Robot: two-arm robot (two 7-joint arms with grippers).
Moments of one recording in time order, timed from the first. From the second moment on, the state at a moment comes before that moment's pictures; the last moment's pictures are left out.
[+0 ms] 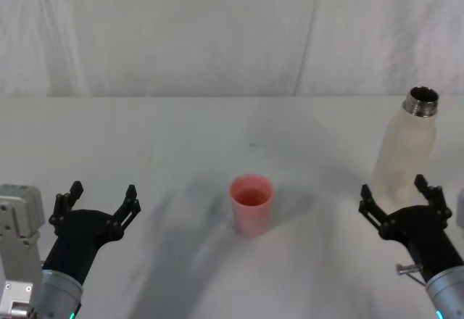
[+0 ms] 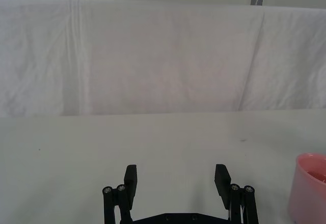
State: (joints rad) left arm 0.27 0.24 0.04 -1.85 -0.25 -0.02 -0.02; right arm -0.18 0.17 -0.21 -1.78 0.07 -0.07 0.00
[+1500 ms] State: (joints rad) left arm 0.27 0.24 0.04 -1.85 -0.25 -0.02 -0.02; right arm -0.04 0.09 -0.09 -1.57 0.11 -0.11 0.12
